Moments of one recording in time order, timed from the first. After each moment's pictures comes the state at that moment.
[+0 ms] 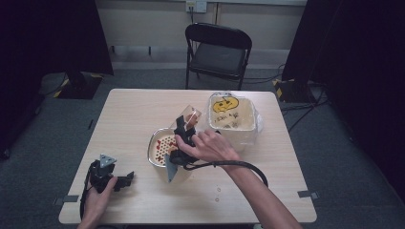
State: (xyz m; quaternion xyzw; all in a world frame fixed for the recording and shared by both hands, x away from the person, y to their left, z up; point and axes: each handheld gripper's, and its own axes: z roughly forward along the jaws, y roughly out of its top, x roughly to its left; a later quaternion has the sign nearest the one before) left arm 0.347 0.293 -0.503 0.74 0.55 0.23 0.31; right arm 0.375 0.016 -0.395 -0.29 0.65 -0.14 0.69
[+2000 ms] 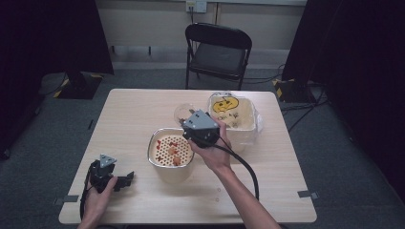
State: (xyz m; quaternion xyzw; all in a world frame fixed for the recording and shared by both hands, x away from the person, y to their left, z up) left arm 0.347 0.293 -0.503 0.74 0.55 0.23 0.32; right arm 0.402 -0.034 -0.339 0.24 0.77 0.46 0.37
